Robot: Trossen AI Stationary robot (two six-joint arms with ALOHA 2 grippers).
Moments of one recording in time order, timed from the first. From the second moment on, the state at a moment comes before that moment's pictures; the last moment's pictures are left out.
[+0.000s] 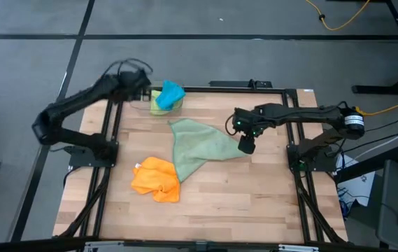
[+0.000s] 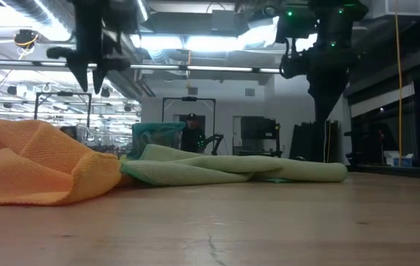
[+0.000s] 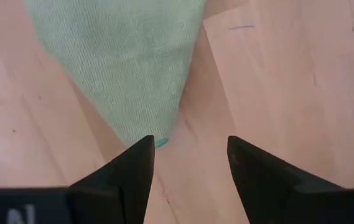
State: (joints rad) left arm 0.71 1.26 1.18 -1.19 -0.54 -0.81; right arm -0.20 1.45 1.06 -0.97 0.05 0.15
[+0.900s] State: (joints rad) left arm 0.96 1.95 1.51 -1.38 -0.40 -0.60; right arm -0.20 1.45 1.06 -0.93 0.05 0.07
